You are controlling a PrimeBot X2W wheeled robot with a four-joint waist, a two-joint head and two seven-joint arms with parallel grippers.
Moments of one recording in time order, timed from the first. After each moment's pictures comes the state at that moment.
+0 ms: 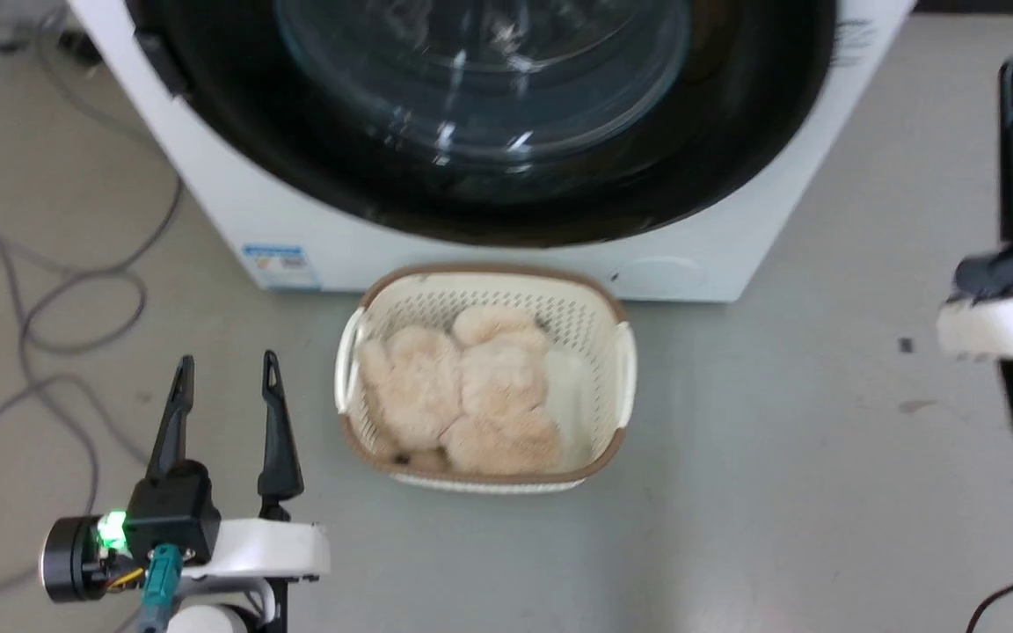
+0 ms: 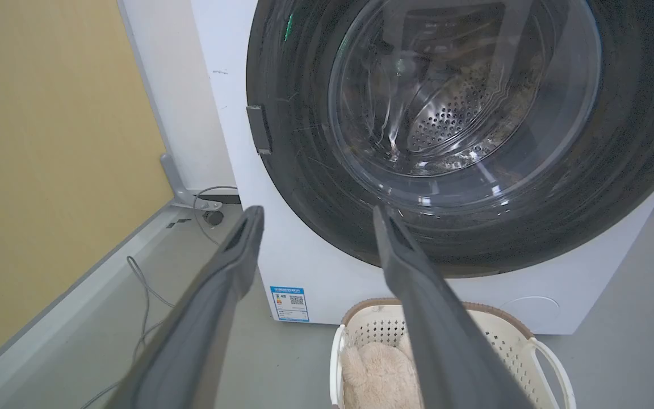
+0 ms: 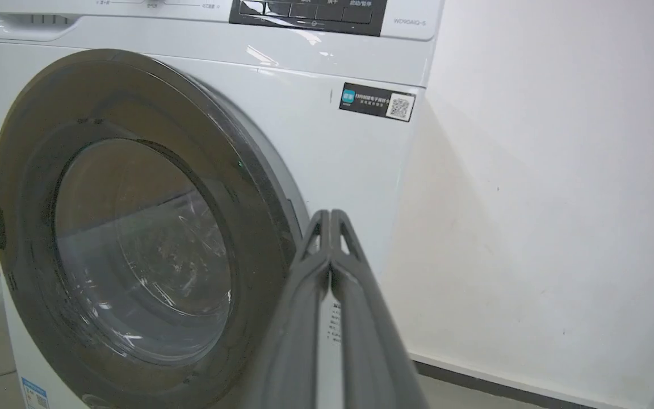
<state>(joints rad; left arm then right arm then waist) -0.08 0.07 -0.02 0.00 -0.02 0.13 -0.26 -0.54 -0.23 -0.06 0.13 0.07 0.13 -0.26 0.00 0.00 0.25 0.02</state>
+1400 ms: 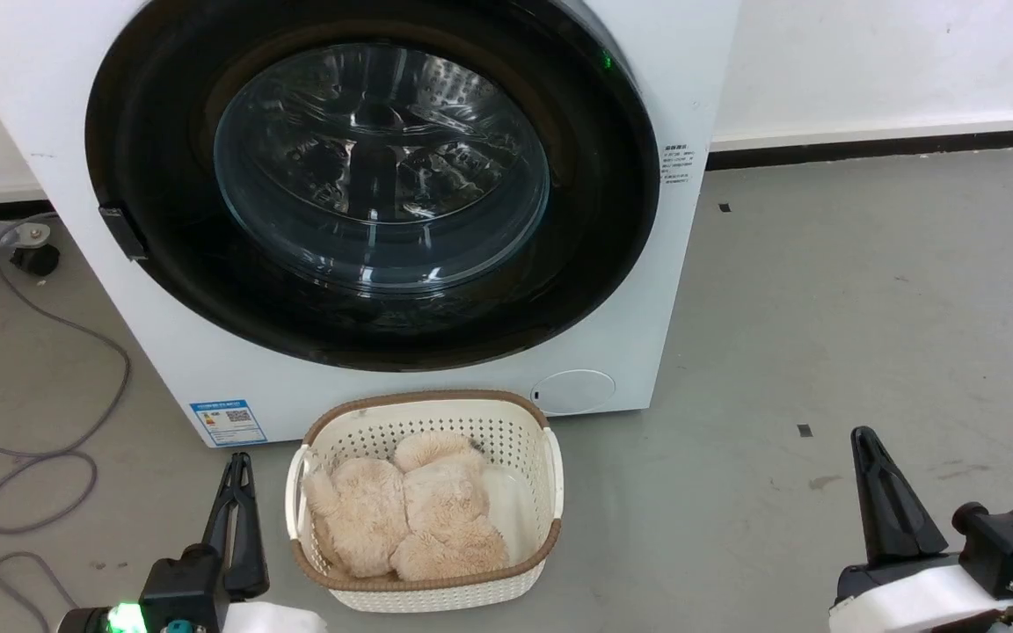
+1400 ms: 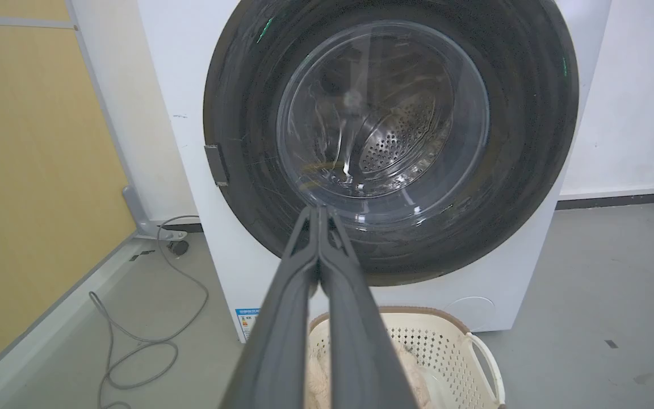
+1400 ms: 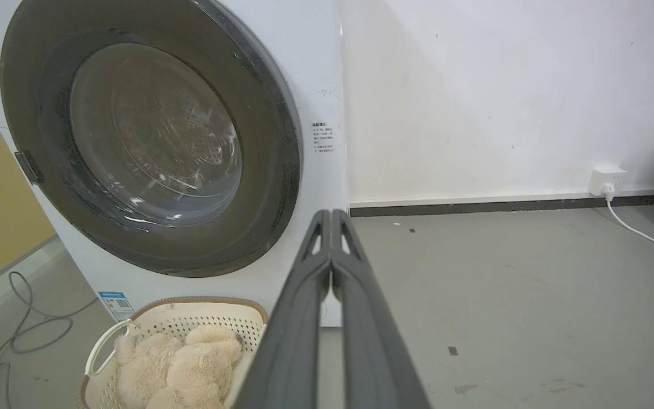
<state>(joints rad) 0.08 0.07 -0.02 0.01 -0.02 0.13 -0.25 -0.01 -0.06 -0.05 0.13 0.12 0.13 -0.25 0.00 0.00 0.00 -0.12</state>
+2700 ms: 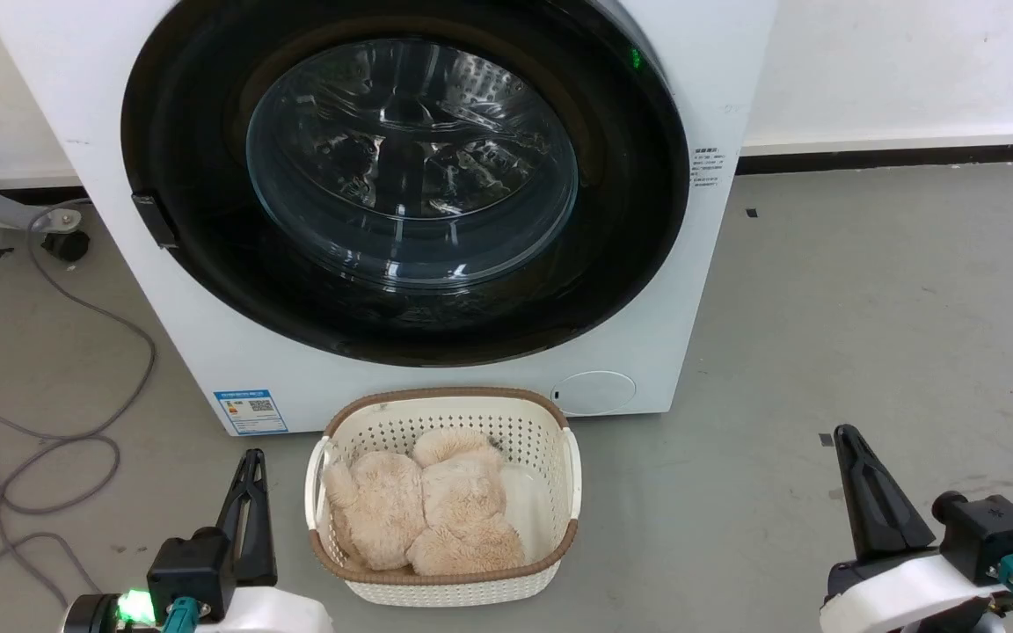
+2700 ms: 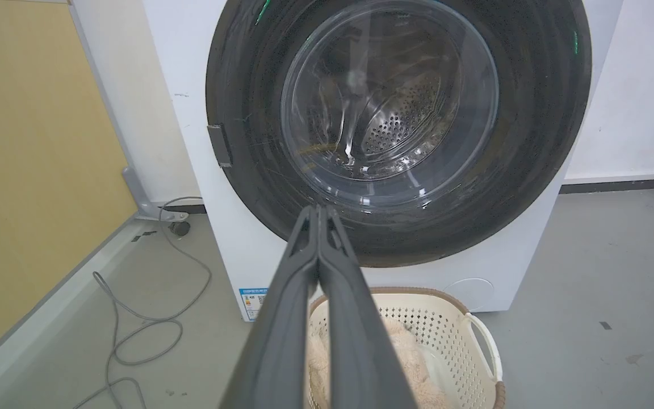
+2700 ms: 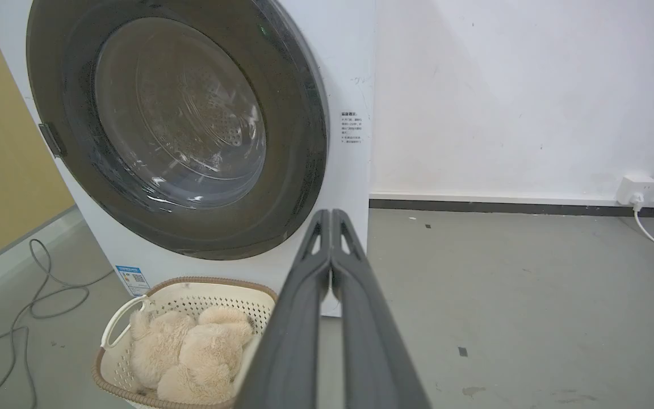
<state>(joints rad) 0.06 0.07 -0.01 0.01 -0.02 0.09 -0.17 -0.01 -0.06 -0.04 0.09 0.09 0.13 -0.17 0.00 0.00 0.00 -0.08</state>
